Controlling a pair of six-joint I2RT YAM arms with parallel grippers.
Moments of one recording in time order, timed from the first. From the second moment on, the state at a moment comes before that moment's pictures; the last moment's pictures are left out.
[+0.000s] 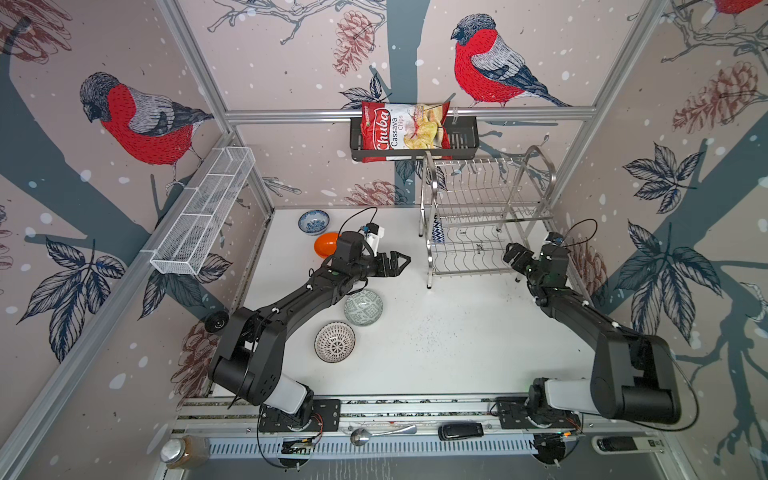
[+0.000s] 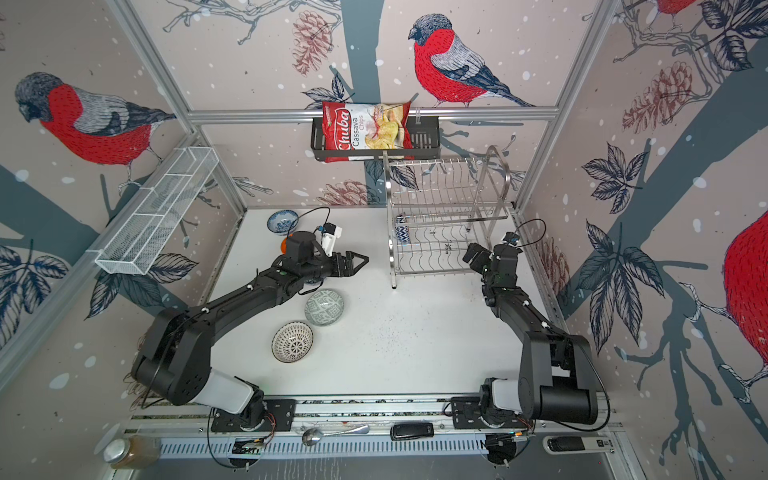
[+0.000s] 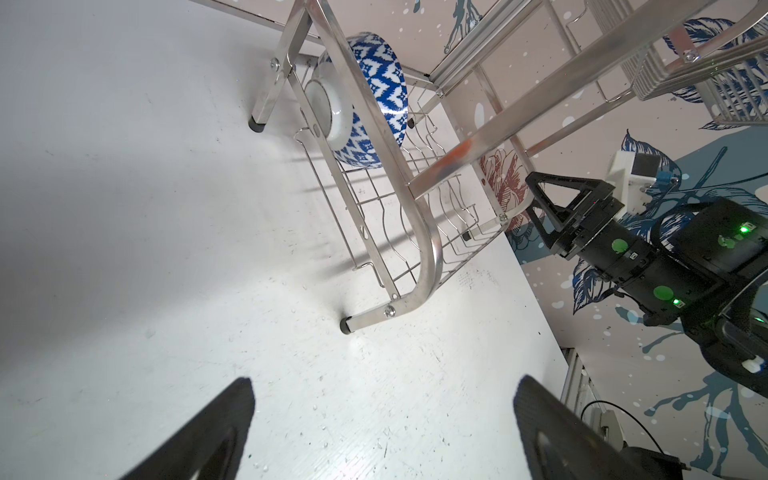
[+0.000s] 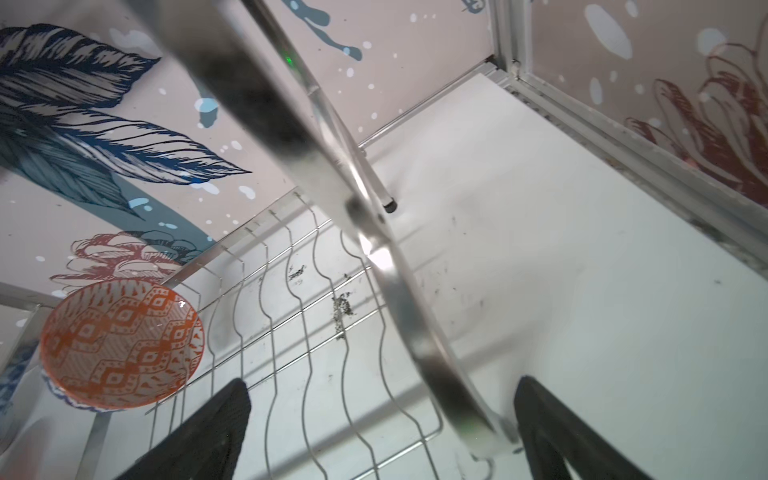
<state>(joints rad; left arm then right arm) -0.43 1.51 0.93 0.08 0.53 -0.50 -0.01 1.36 0.65 0.28 -0.02 0.44</state>
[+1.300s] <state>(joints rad) -0.17 1.35 0.91 -0.04 0.38 -0.61 0.59 1.13 0.73 0.07 0.28 0.36</state>
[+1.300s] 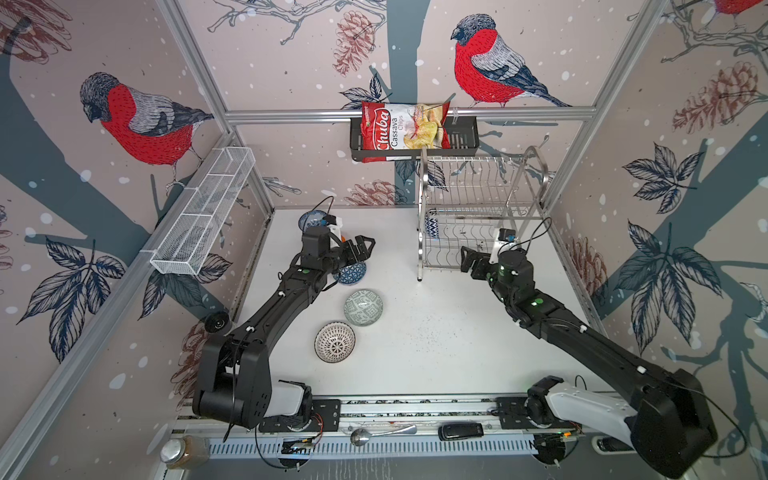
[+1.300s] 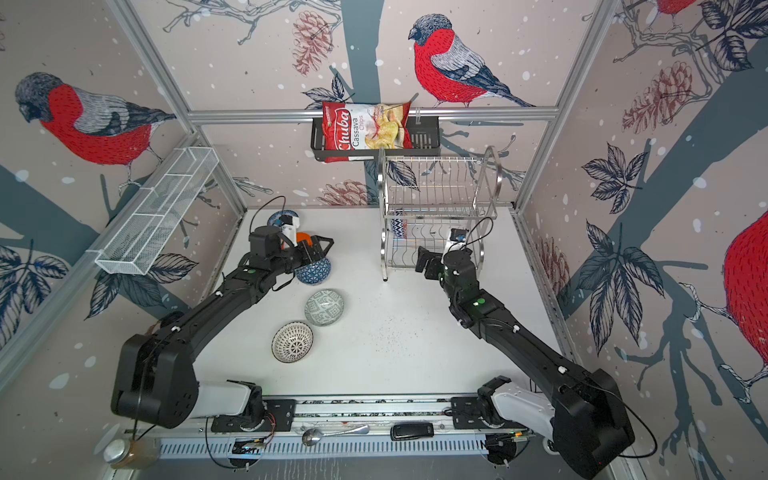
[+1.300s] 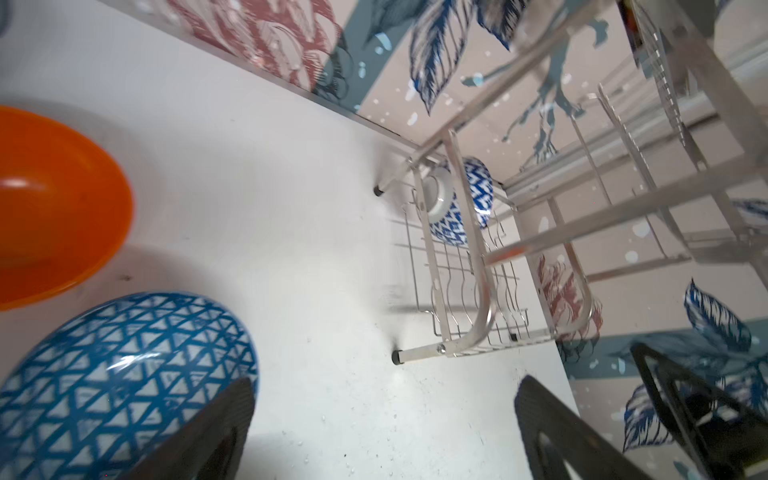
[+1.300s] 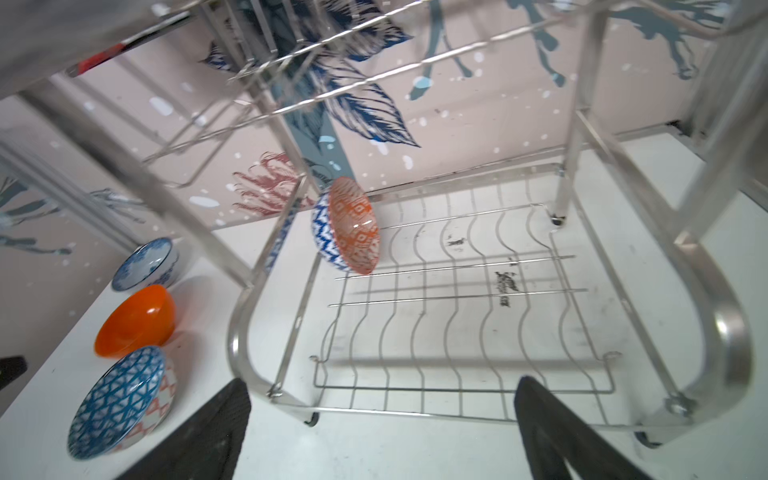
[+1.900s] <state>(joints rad) 0.27 1.26 0.63 0.04 0.69 -0.92 0.99 1.80 1.36 -0.03 0.34 0.23</state>
